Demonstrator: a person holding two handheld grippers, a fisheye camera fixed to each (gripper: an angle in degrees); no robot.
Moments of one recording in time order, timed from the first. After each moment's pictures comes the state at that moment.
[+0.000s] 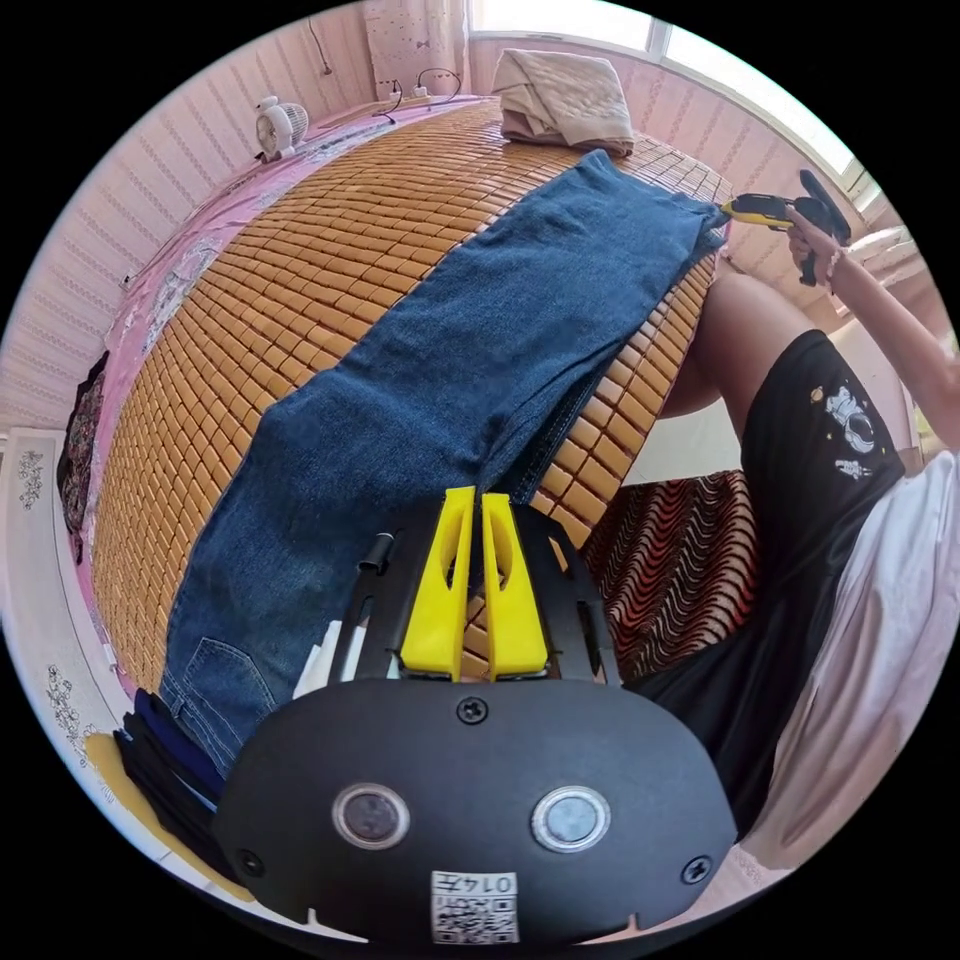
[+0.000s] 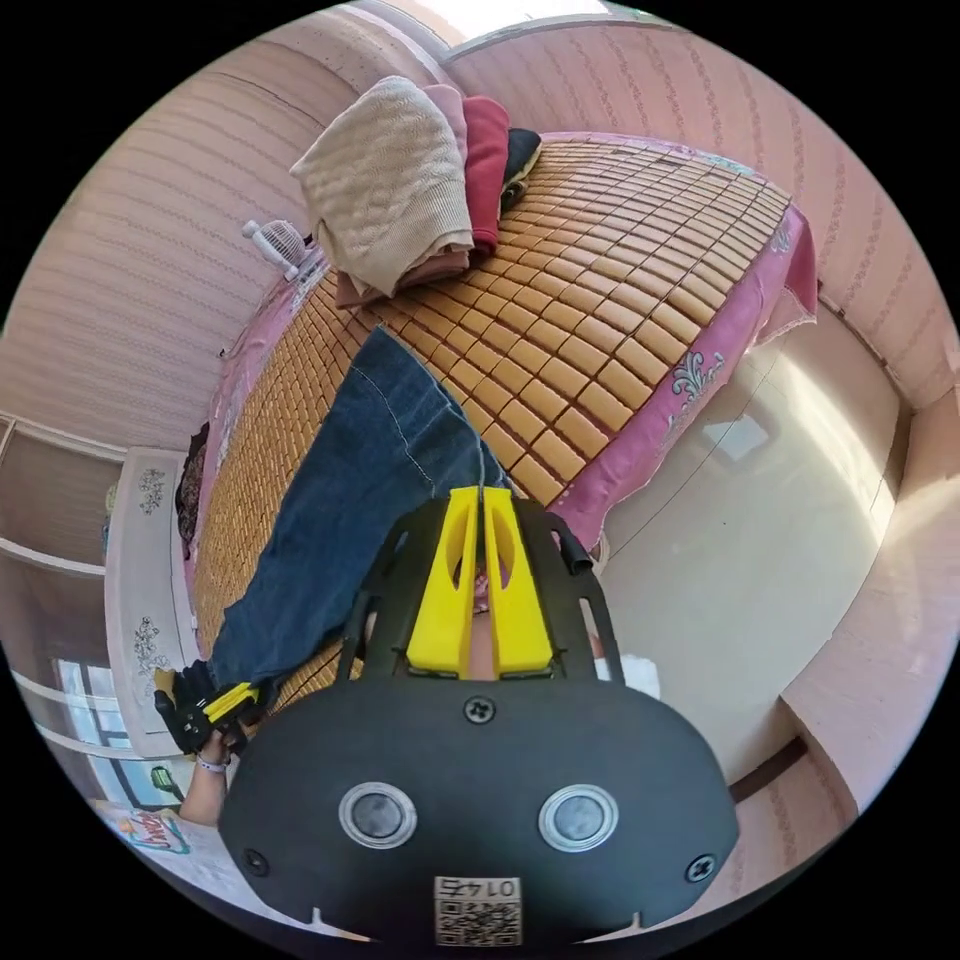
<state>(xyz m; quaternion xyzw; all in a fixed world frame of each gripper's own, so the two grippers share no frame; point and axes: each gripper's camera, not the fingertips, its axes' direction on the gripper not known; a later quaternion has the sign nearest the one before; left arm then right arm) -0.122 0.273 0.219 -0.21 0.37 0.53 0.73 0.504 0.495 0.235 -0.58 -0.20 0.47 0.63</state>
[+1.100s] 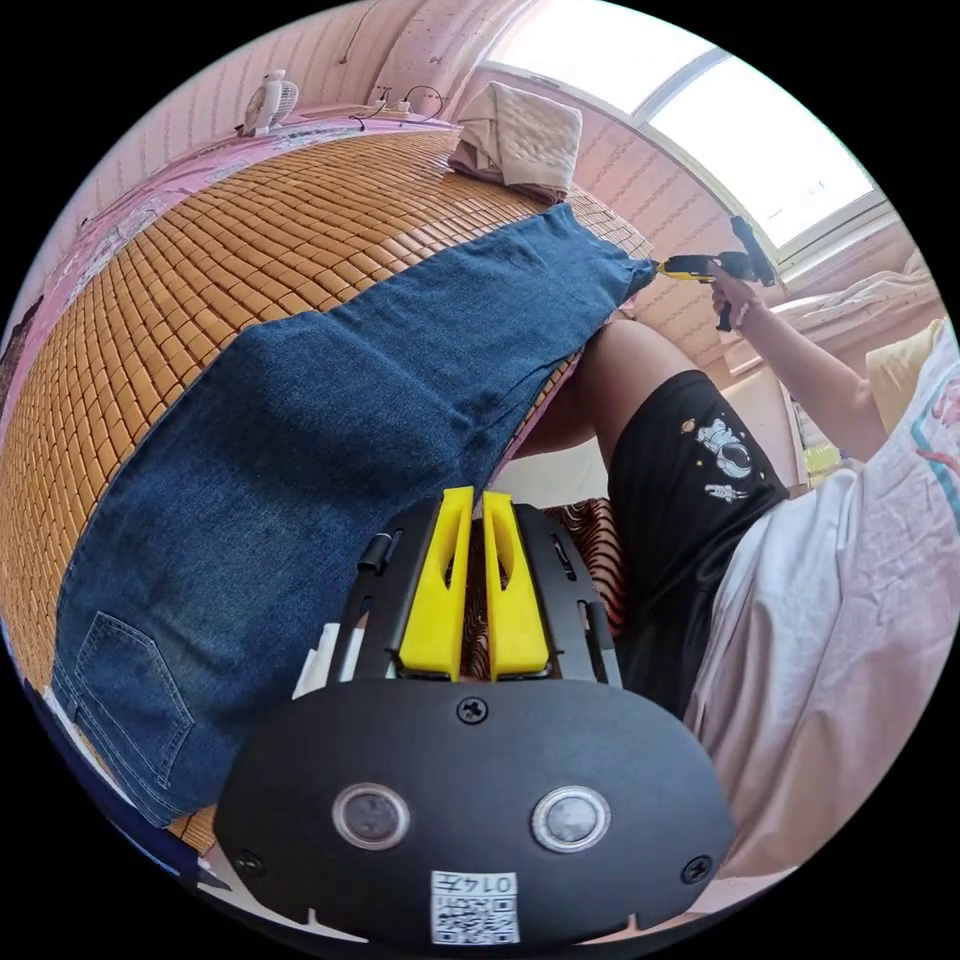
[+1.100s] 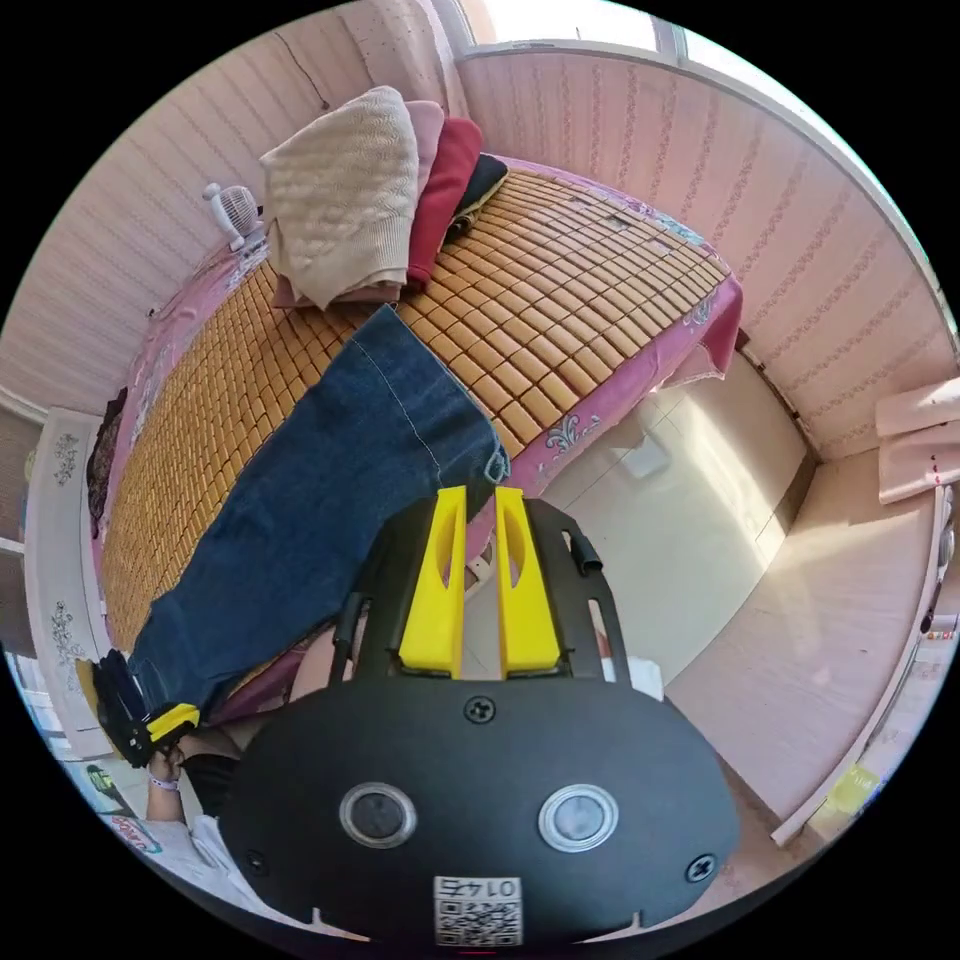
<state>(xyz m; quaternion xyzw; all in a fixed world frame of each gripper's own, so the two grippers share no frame) -0.207 0.282 0.258 -0.29 0.53 0.41 0.68 0.446 0.471 0.283 -0.66 -0.12 0.32 0.67</state>
